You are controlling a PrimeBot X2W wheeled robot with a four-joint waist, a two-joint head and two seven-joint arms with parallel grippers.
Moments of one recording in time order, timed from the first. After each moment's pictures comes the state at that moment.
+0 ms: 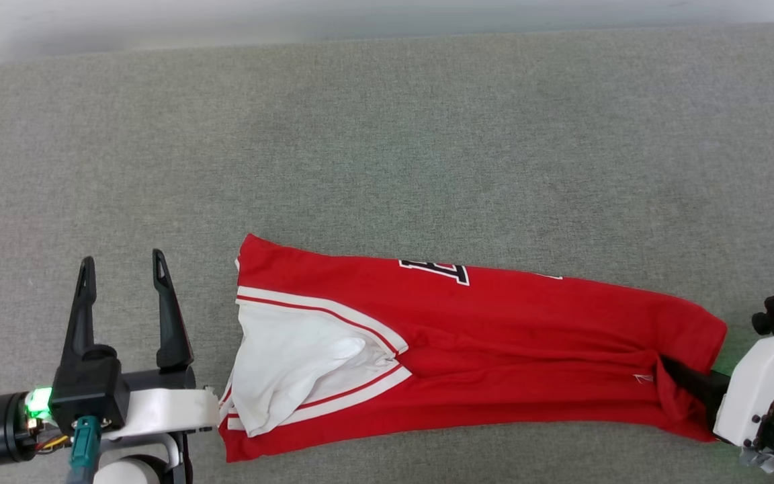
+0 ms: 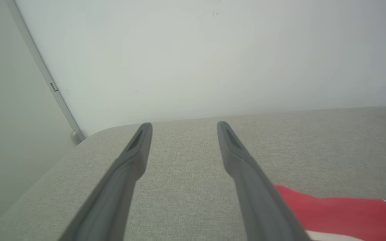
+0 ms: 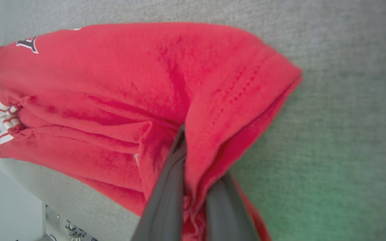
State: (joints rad) left arm -0.06 0.25 -0.12 -0.13 -0.14 0.32 -0.26; right arm -0.23 -0.59 0.36 0.30 1.09 0.13 0.47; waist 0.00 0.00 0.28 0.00
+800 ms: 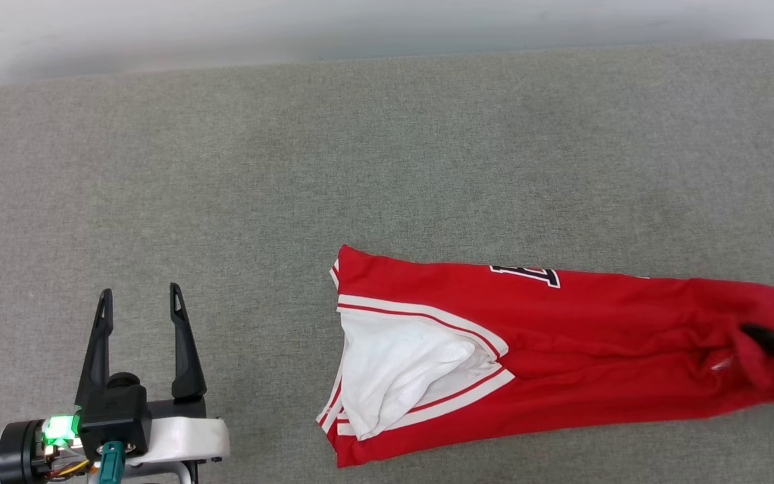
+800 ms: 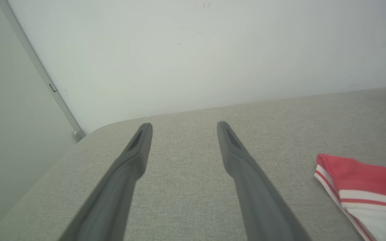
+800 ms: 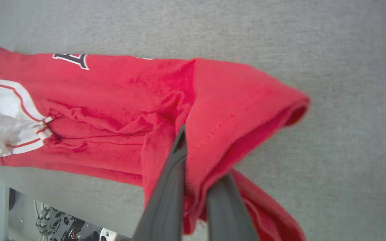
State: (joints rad) left arm 0.03 0.15 -0.06 -0.11 -0.01 0.24 -0.26; right arm -0.26 -0.79 0.27 0.23 1.12 0.13 0.61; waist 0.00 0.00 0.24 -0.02
